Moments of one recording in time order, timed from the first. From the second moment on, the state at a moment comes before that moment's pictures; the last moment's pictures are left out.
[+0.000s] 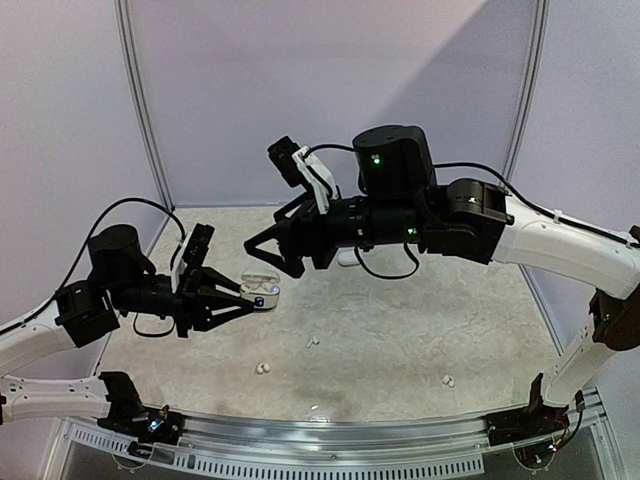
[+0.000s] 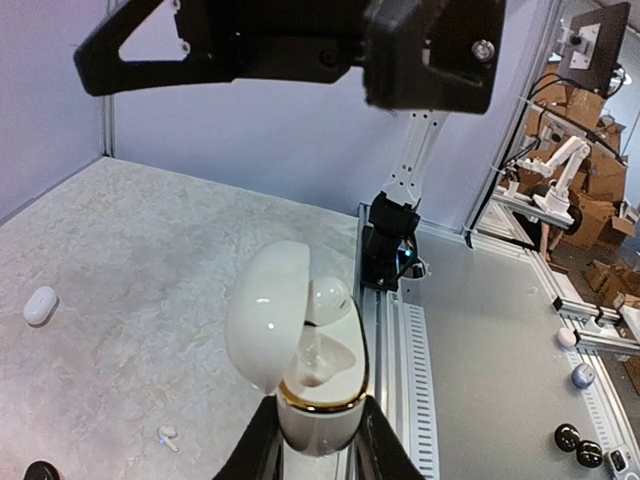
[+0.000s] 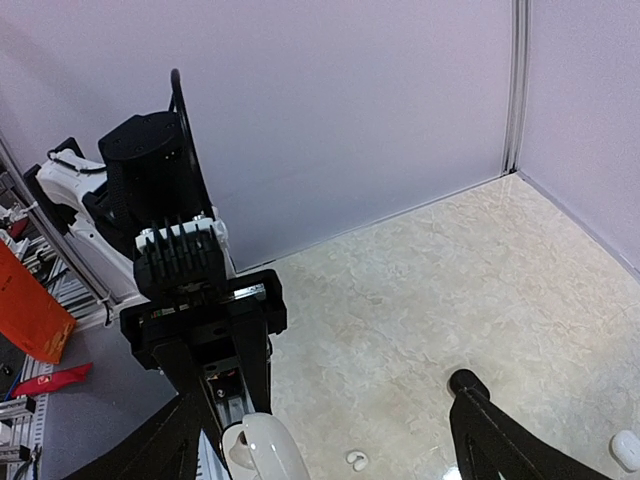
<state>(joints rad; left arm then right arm) -0.83 0.76 0.64 -0.05 0.64 -0.13 1.20 1.64 1.69 -0.34 -0.12 0.18</state>
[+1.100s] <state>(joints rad) -0.70 0.54 0.53 0.02 0.39 -0.21 1.08 2.43 2.09 -1.01 0.22 0.78</state>
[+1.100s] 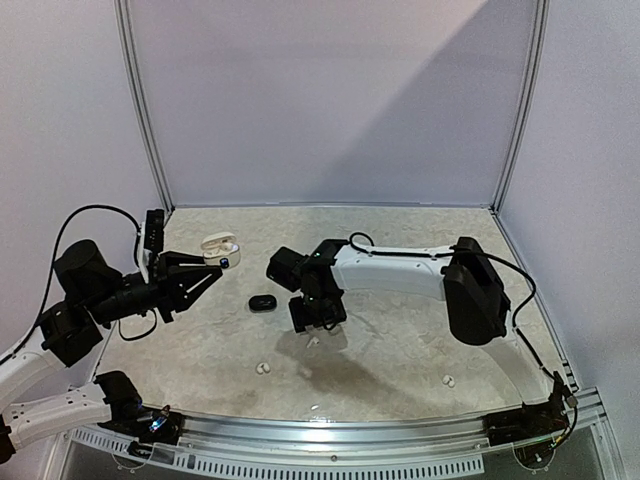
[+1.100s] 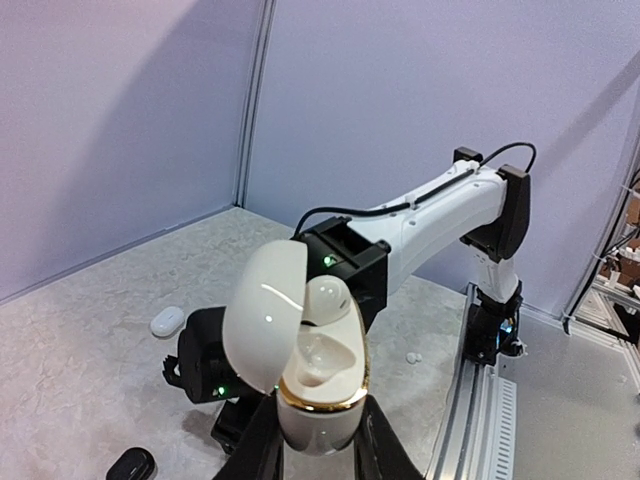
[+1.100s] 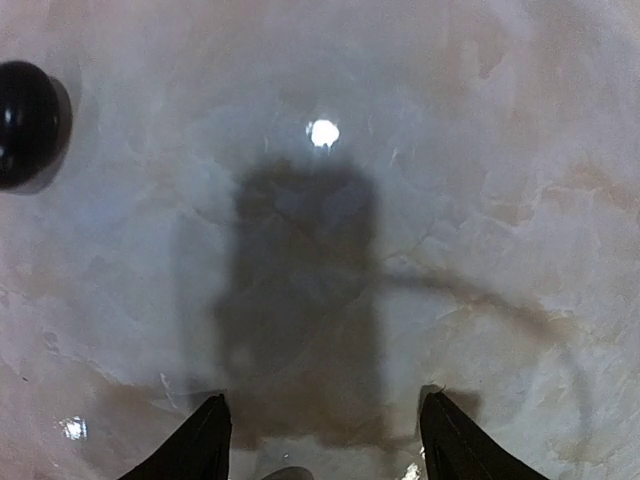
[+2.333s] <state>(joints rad) -0.69 0.56 0.53 0.02 0.40 -0.22 1.14 2.32 1.89 -1.05 0.22 0.72</state>
